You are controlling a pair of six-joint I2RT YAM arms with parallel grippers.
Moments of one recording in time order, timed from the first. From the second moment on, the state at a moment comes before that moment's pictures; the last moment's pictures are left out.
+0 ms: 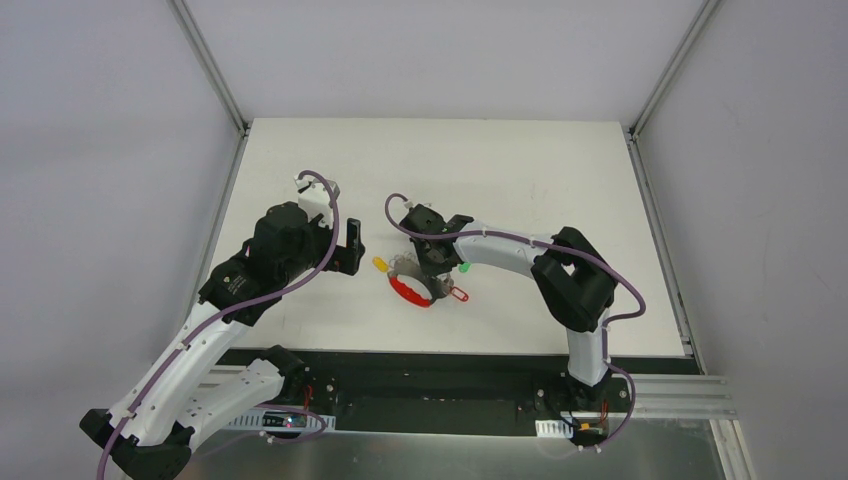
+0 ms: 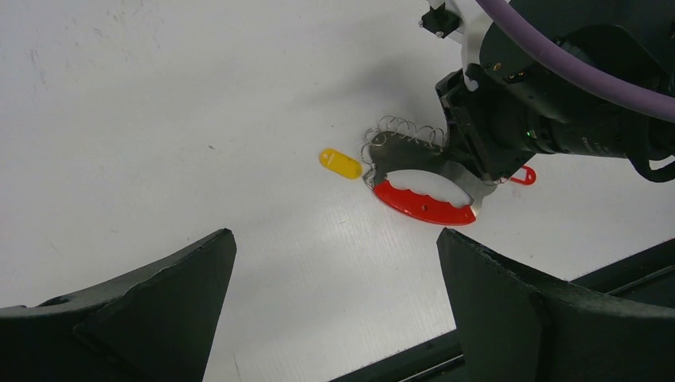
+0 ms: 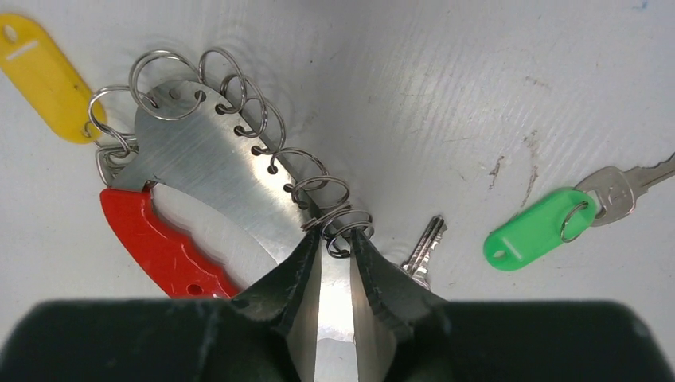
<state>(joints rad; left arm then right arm) -0.57 0.78 0.97 -0.70 -0.16 -0.19 0.92 1.95 1.36 -0.58 0.19 0.52</state>
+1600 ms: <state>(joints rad) -0.57 0.64 0.97 -0.67 -0.01 -0.16 0.92 1.46 1.13 -0.47 -0.10 0.38</state>
